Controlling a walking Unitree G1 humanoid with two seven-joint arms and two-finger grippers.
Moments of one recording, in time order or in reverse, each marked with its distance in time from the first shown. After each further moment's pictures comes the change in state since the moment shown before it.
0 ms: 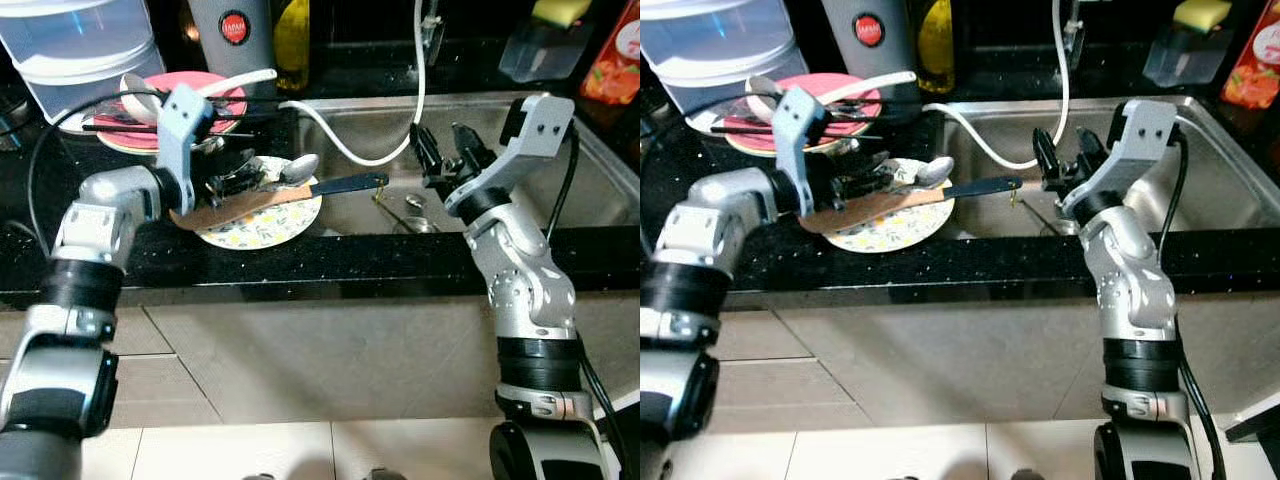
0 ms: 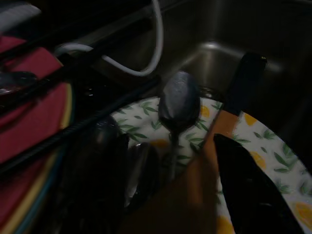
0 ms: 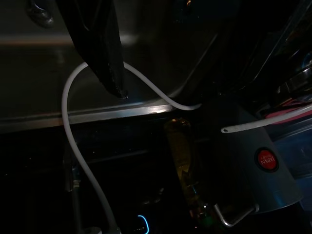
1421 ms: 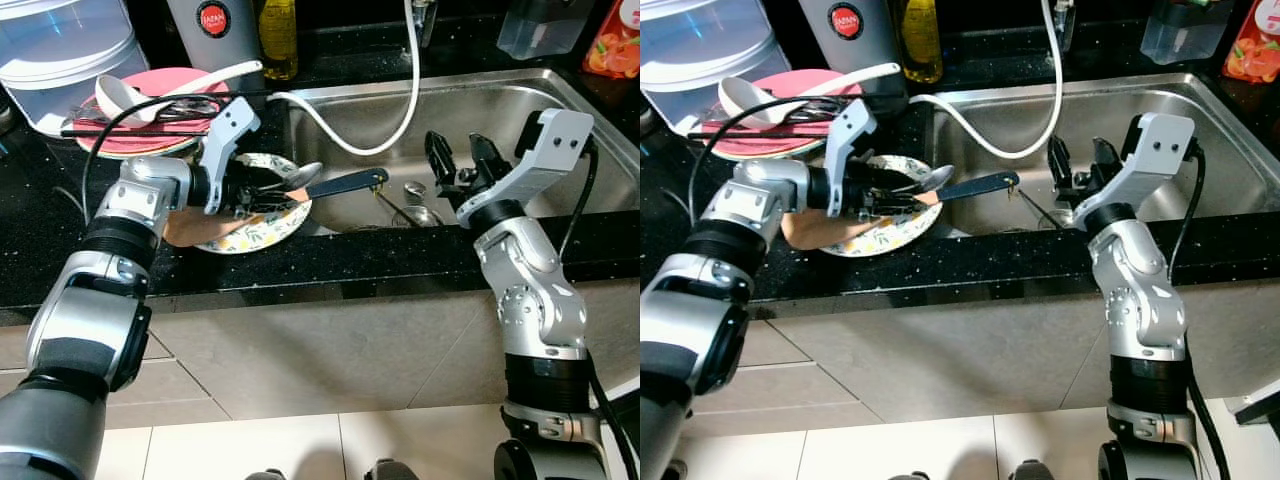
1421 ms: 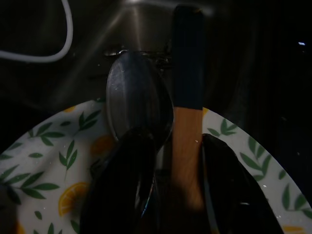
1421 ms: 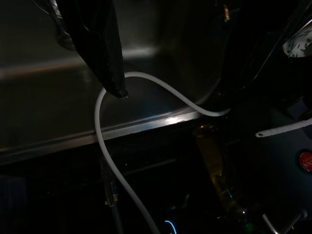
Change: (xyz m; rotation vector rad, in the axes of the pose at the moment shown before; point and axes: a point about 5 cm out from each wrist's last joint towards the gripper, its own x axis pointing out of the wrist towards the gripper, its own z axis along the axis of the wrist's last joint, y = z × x) left arm 0.040 -0.014 -0.005 0.128 0.138 -0.305; right arm -0.016 -0.008 0.001 -0.013 -0.010 -0.084
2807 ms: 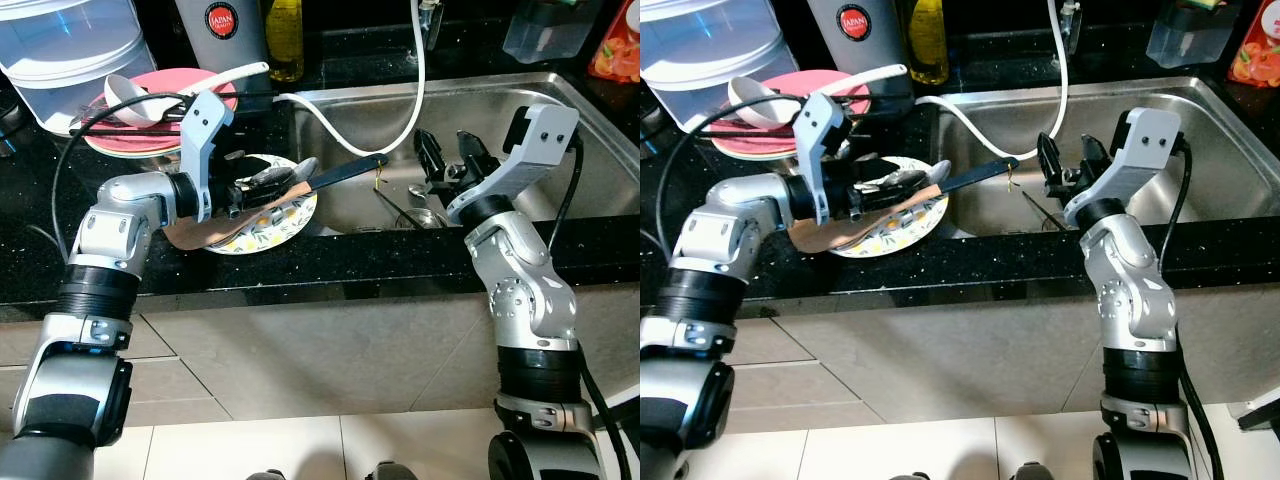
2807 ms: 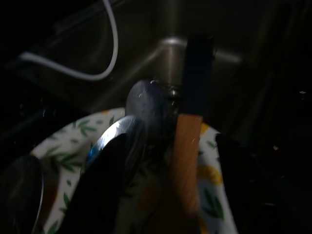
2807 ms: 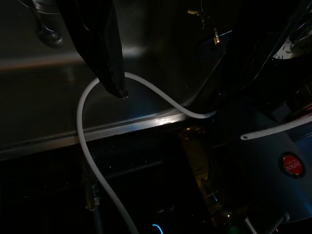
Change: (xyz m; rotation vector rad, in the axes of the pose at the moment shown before) left arm -0.022 -0.019 0.000 -0.095 -0.173 0.193; right arm 0.008 0.008 -0.004 0.019 0.019 0.044
